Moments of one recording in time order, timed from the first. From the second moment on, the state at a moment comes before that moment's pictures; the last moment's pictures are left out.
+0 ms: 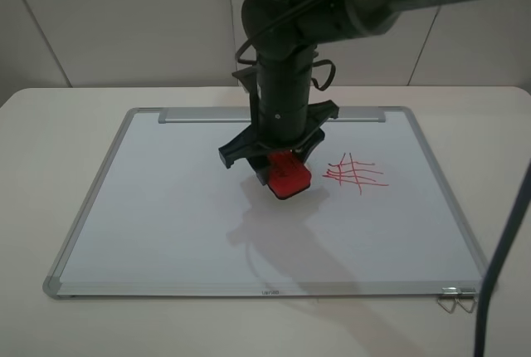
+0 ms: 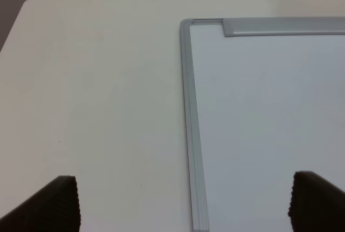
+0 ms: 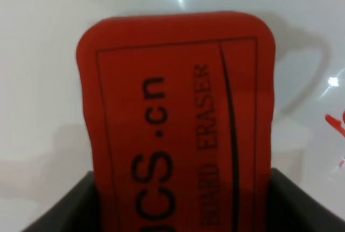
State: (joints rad) left arm -0.06 -0.01 -0.50 0.01 1.07 -0.02; right arm 0.72 2.05 -1.48 -0.15 1.03 0.34
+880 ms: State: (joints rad) left arm -0.06 -0.01 -0.50 0.01 1.07 -0.02; right arm 0.34 1.58 -0.69 -0.24 0.68 0.48
